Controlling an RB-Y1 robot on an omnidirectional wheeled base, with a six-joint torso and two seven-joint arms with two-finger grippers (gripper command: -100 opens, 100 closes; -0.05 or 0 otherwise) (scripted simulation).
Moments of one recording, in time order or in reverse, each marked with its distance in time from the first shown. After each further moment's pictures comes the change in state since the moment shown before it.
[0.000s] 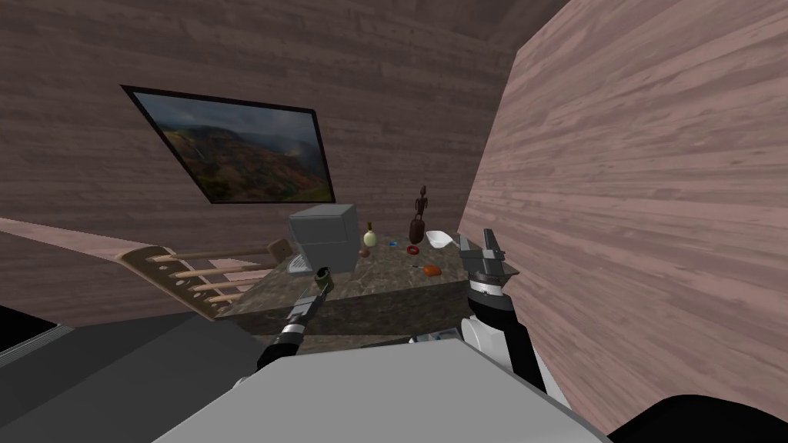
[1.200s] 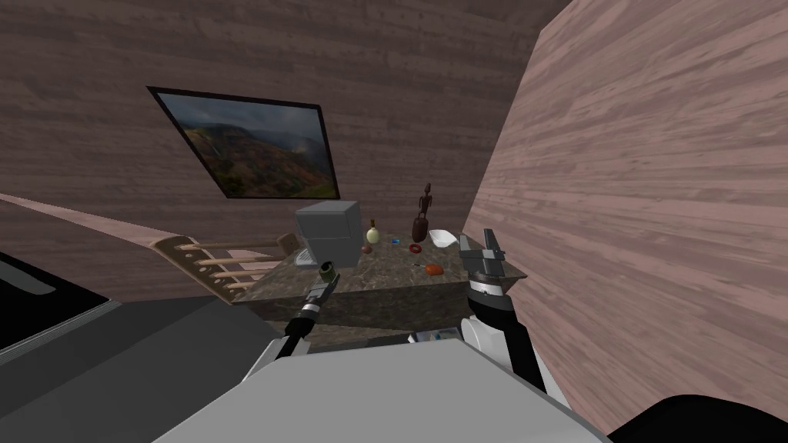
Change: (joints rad) left arm -0.240 0.080 -0.045 0.268 0.100 -0.038 -0.061; right arm -0.001 0.000 0.000 0.000 0.000 0.000 0.000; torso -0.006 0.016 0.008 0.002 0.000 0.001
